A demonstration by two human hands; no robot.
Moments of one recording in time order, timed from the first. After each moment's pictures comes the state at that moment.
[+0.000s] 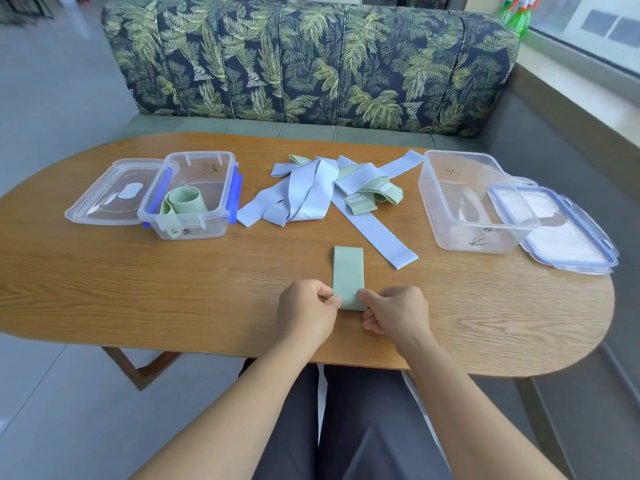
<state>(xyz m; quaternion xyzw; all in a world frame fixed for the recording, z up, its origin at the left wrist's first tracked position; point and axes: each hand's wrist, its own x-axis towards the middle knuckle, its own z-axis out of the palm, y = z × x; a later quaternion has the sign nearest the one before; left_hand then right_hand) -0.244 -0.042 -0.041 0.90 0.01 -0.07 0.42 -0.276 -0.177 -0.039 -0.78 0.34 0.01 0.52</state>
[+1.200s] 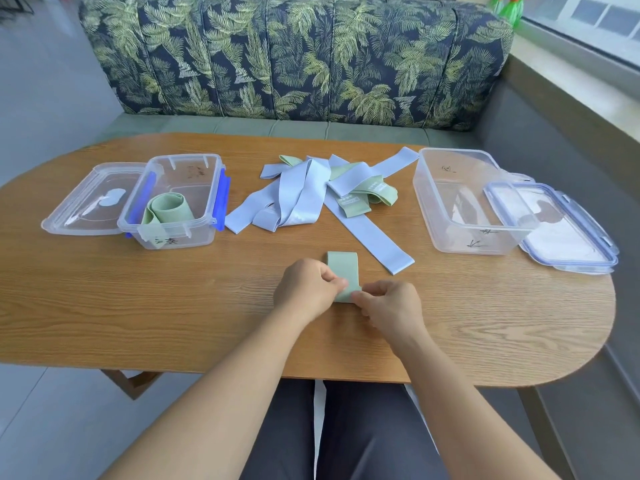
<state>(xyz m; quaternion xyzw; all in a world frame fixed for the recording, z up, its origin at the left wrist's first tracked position) -0.194 -0.058 -0.030 0.91 -0.05 -0.15 0.38 -0.259 -0.184 -0.043 -0.80 0.31 0.00 0.52</state>
